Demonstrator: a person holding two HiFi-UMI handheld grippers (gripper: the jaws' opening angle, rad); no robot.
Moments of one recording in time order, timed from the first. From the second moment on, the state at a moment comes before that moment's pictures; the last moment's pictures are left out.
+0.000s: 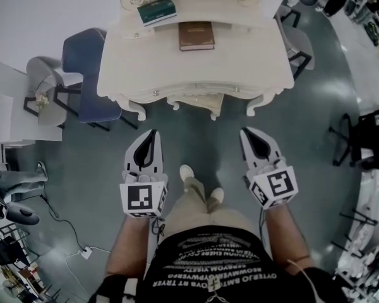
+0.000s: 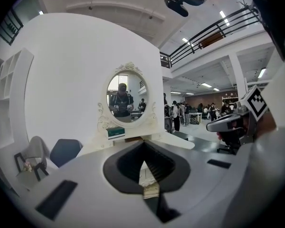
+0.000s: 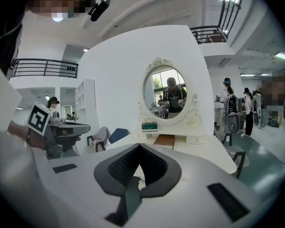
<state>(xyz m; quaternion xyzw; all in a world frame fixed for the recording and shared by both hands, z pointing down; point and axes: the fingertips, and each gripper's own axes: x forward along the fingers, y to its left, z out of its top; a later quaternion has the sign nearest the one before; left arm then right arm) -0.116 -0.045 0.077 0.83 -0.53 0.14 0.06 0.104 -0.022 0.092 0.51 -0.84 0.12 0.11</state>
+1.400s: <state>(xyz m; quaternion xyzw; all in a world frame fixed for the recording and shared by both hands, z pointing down) -0.126 -0.199 0.370 0.84 -0.48 0.20 0.16 0.114 -0.166 0.363 0.57 -0.78 0.22 0.16</state>
